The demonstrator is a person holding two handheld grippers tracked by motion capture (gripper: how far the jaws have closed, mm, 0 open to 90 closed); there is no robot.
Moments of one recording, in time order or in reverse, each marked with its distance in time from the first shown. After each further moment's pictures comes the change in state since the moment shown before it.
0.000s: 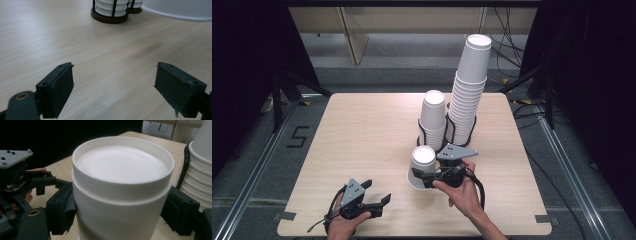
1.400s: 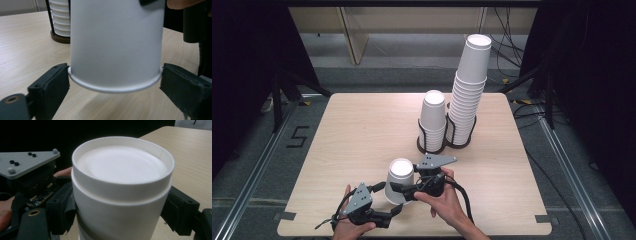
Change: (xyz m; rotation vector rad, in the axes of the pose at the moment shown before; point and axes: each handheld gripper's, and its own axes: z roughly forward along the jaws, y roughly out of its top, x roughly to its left) left arm -0.023 0.005 0.003 -0.087 -0.214 0.088; right arm 0.039 -0.007 0.036 -0.003 0.214 0.049
